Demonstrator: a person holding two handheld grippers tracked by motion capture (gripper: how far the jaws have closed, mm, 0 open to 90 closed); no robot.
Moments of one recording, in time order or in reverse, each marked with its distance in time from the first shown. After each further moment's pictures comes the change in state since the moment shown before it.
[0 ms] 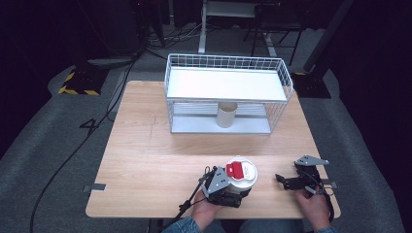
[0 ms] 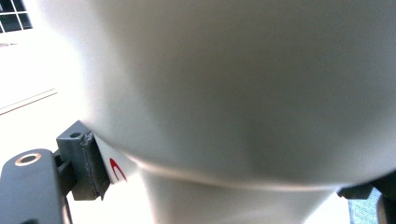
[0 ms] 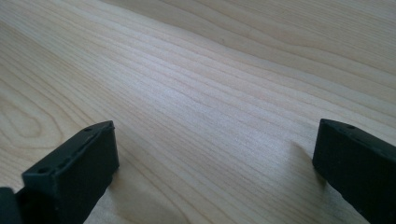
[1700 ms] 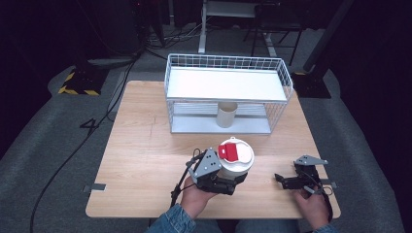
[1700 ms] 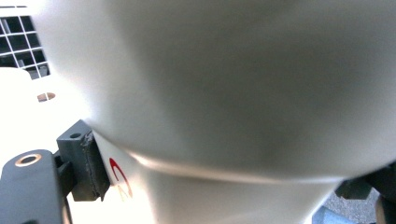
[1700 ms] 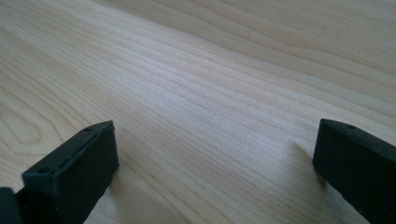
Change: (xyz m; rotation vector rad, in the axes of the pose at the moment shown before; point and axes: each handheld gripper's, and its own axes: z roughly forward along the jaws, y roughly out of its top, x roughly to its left) left arm 0.013 0.082 -0.050 -0.041 -0.016 0.005; right arm 0.003 0.002 0.002 0.001 -0.014 0.014
